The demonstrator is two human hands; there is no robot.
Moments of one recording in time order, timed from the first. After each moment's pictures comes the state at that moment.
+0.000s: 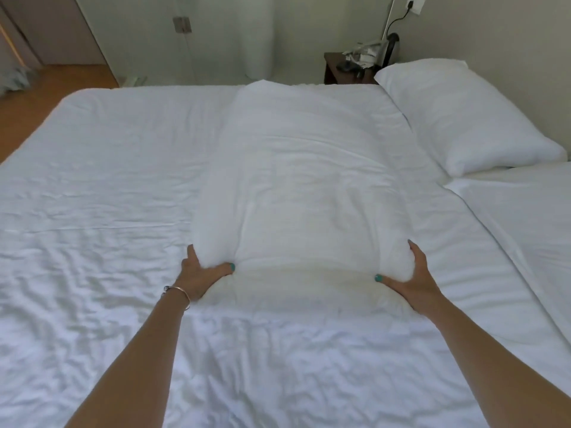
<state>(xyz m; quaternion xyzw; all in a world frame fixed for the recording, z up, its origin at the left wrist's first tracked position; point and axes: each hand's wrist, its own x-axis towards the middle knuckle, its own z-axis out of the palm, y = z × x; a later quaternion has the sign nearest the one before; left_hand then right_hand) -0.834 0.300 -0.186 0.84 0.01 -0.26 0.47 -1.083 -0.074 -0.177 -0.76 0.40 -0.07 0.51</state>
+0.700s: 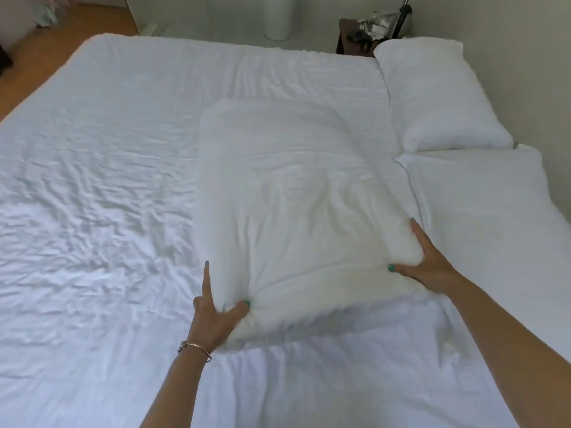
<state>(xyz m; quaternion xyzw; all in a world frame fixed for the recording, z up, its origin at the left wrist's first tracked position) -1.226 0.236 -0.087 0.84 0.07 -0.22 0.49 -1.302 -0.194 -0.062 -0.84 0.31 0.09 0.44</state>
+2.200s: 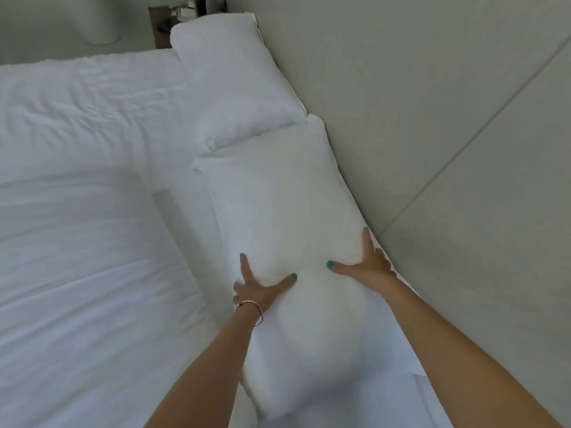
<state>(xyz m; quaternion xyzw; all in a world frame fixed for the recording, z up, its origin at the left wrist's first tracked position) -1.349 -0.386 -0.136 0.85 0.00 -0.43 0.31 -1.487 -0.589 -0.121 -0.74 0.54 0.12 0.38</state>
